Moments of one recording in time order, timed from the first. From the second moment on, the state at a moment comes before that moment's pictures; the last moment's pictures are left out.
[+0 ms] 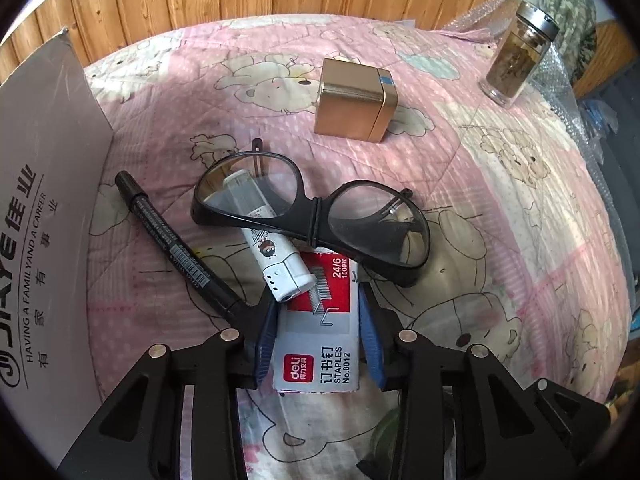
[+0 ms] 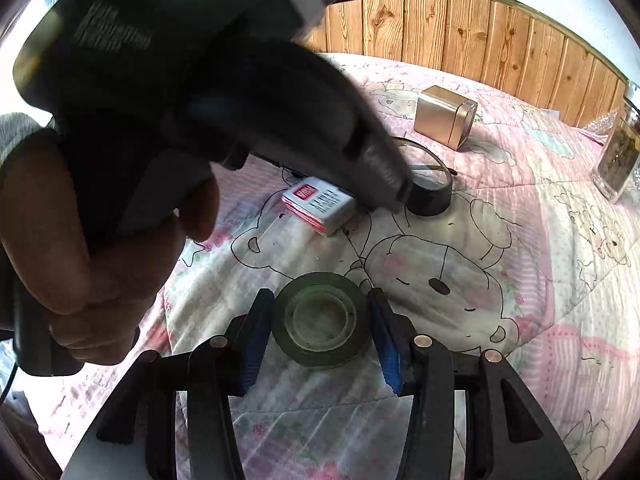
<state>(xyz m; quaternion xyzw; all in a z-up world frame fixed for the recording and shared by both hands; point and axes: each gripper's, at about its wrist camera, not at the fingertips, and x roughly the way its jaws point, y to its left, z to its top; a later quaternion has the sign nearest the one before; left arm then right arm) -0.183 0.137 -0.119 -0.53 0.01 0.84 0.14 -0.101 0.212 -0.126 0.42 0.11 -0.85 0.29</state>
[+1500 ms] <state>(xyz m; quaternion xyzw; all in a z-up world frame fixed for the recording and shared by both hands) 0.039 -0.011 0.000 -0.45 -0.15 0.88 0.08 0.031 0.182 -0.024 0.37 0.10 -0.86 0.33</state>
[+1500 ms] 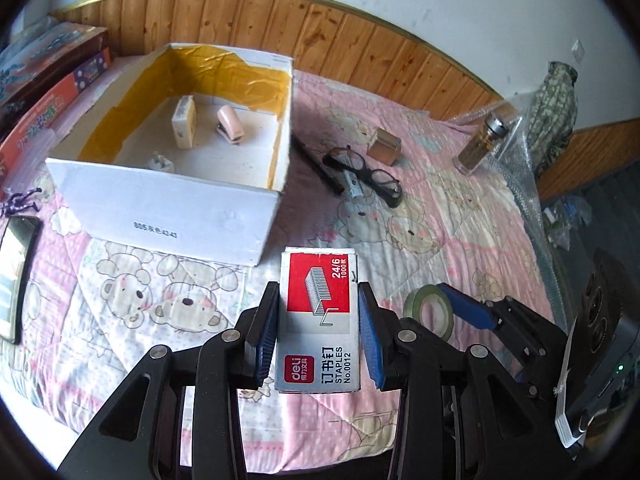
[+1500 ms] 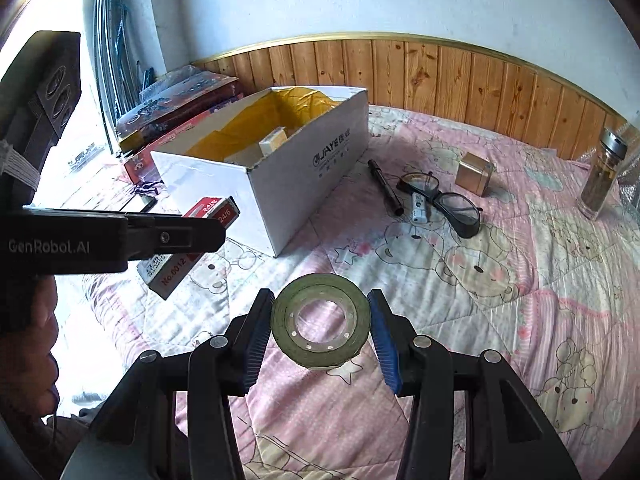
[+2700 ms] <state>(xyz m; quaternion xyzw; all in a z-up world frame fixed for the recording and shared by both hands) -0.091 -0.125 0.013 -0.50 -0.20 0.84 0.02 -0.083 0.039 0.025 0.40 0.18 -0.79 0.43</state>
